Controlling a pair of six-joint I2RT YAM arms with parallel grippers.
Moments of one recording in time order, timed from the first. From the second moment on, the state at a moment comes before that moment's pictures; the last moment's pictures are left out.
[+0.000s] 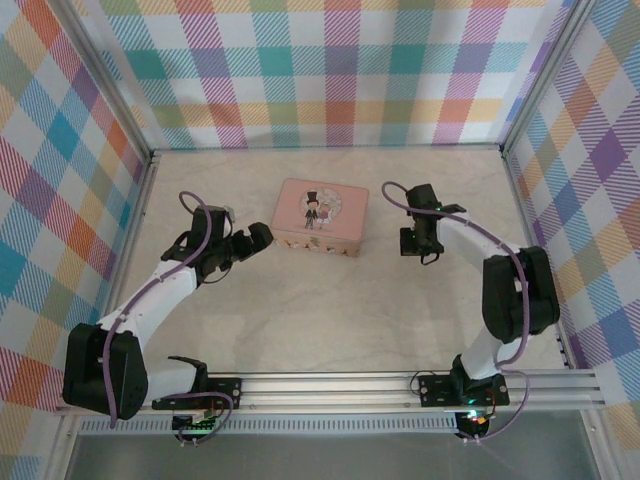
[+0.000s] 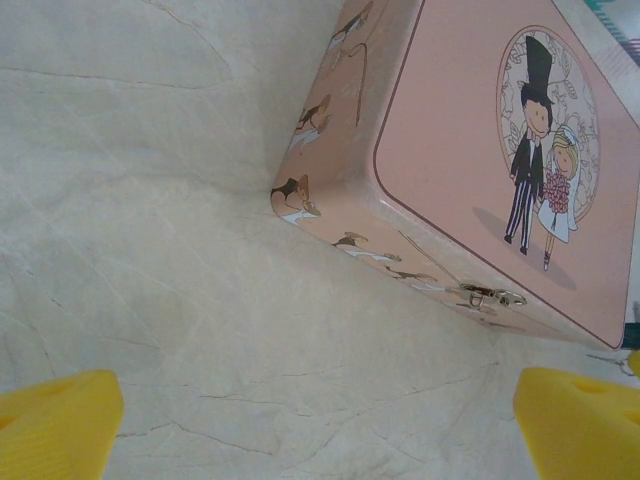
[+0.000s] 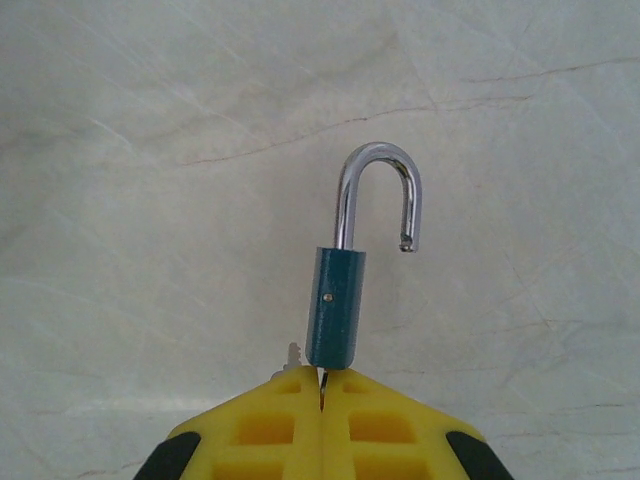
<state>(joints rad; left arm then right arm) -0.23 1.24 0.79 -0.35 0.22 -0.68 0.28 1.68 1.10 -0.69 0.08 0.24</state>
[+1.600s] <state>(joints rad) -0.20 1.23 0.85 -0.28 -0.29 -0.36 0.15 1.27 0.67 -0.08 0.34 0.23</state>
